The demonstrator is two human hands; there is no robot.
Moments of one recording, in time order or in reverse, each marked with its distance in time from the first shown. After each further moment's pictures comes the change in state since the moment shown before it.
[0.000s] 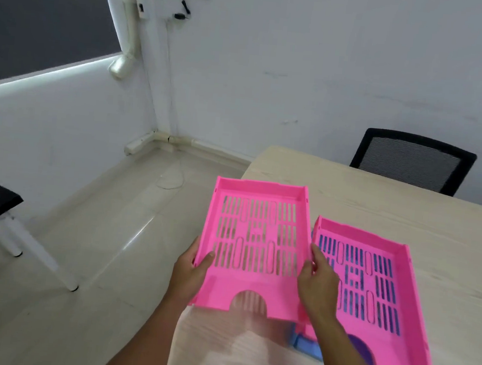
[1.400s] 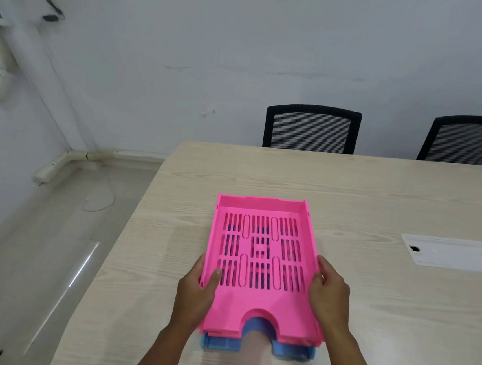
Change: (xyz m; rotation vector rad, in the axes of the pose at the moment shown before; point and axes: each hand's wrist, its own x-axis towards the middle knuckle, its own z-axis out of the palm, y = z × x) left_hand -0.061 0.070 0.231 0.187 -0.243 0.045; right_hand 0.045 0.140 -0.188 0.033 0.134 0.288
